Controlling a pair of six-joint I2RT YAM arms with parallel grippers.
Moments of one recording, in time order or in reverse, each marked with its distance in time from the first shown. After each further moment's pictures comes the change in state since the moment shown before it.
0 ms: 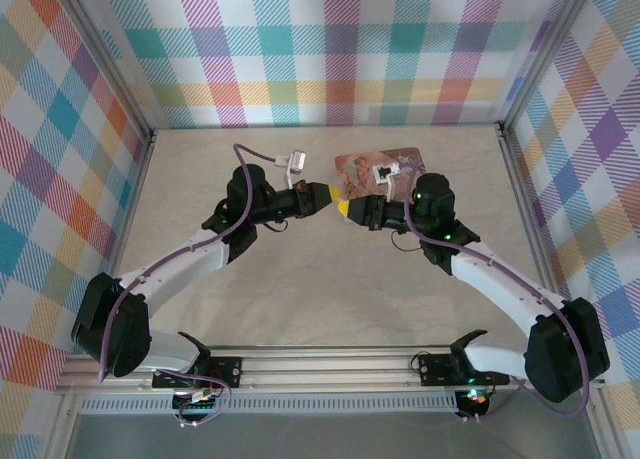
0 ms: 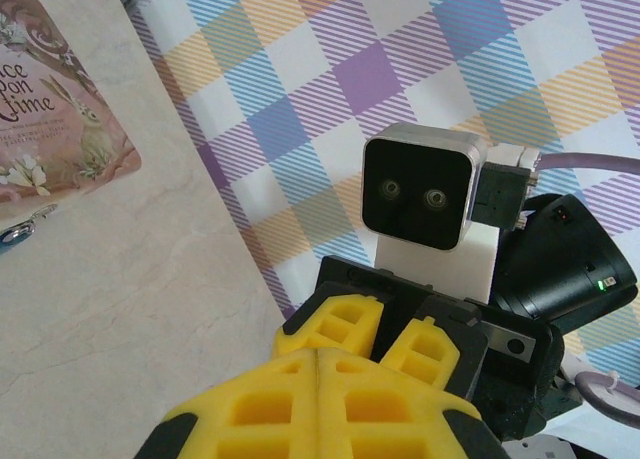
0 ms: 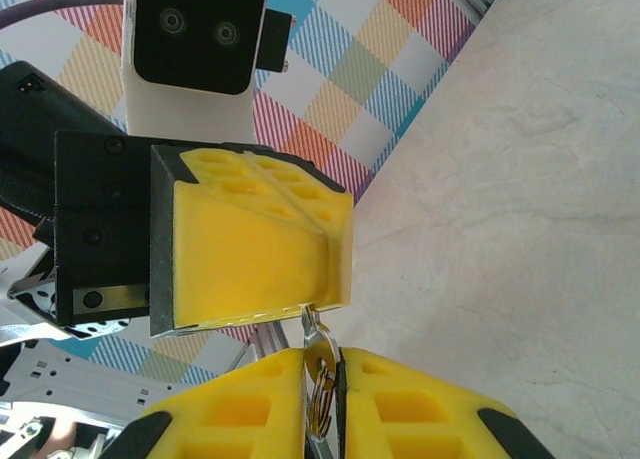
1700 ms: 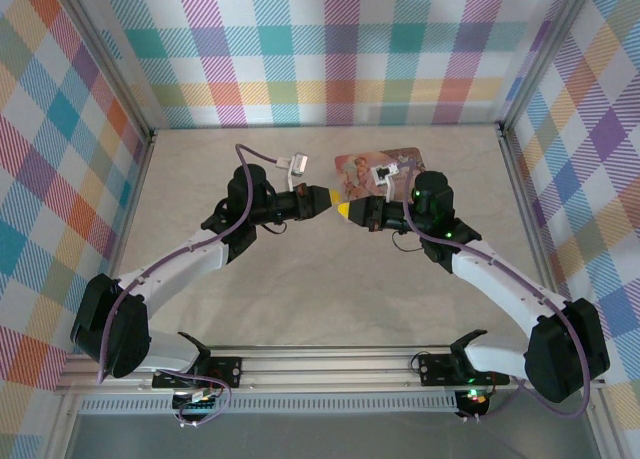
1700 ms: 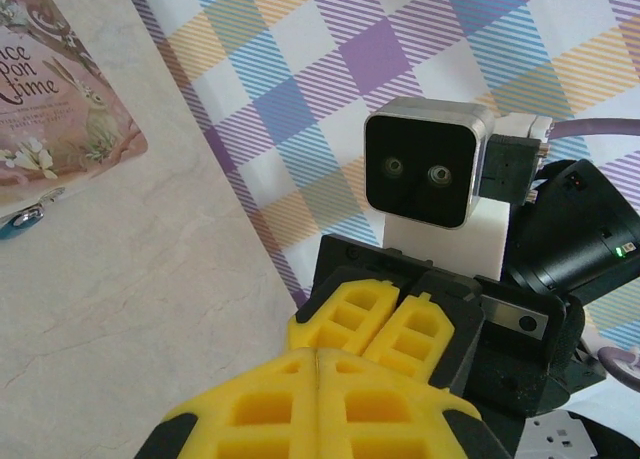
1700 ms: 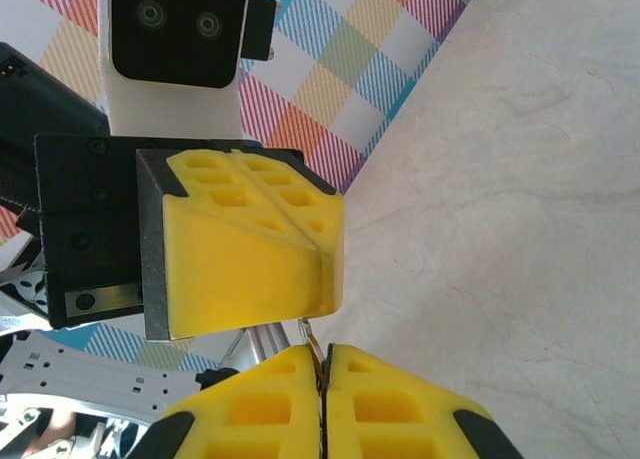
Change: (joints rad) left arm 0.000 -0.003 0.004 -0.053 0.023 0.050; right arm -0.001 -0.001 0.023 -0.086 -0.007 -0.031
